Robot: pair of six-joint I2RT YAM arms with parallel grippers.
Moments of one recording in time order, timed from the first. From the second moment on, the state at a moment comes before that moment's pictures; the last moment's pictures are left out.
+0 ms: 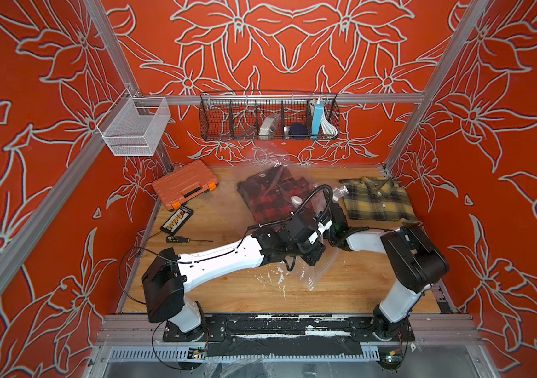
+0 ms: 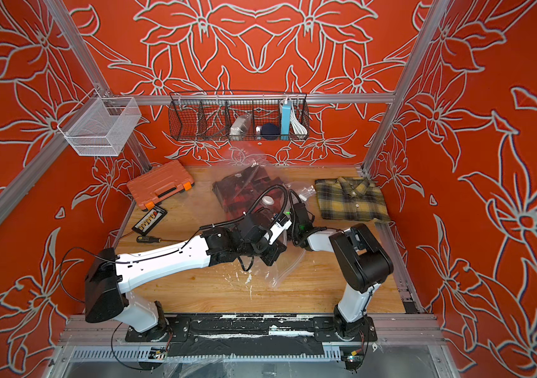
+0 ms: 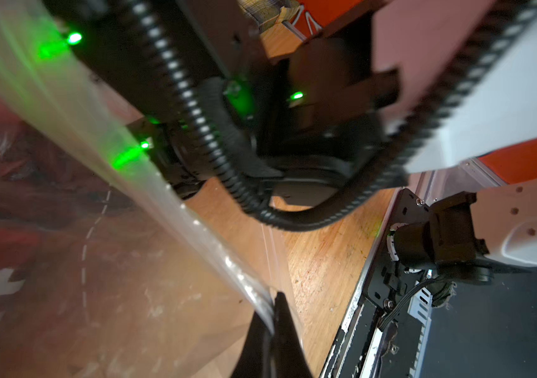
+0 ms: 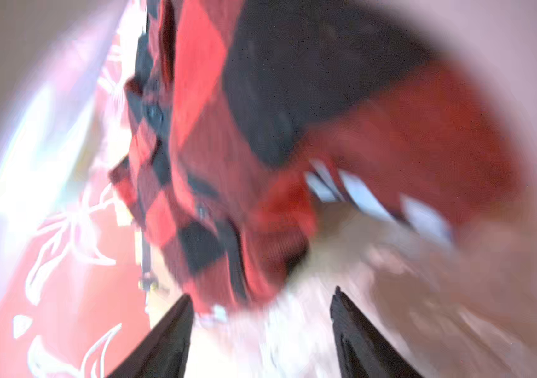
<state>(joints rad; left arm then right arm) -1.02 1.56 1.26 -0.39 0.11 -0.30 0.45 1.68 0.71 0.33 -0.37 1.04</state>
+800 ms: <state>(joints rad) -0.94 1.56 1.16 -0.35 0.13 -0.35 0.44 0.93 0.74 -0.62 -0.10 0.72</state>
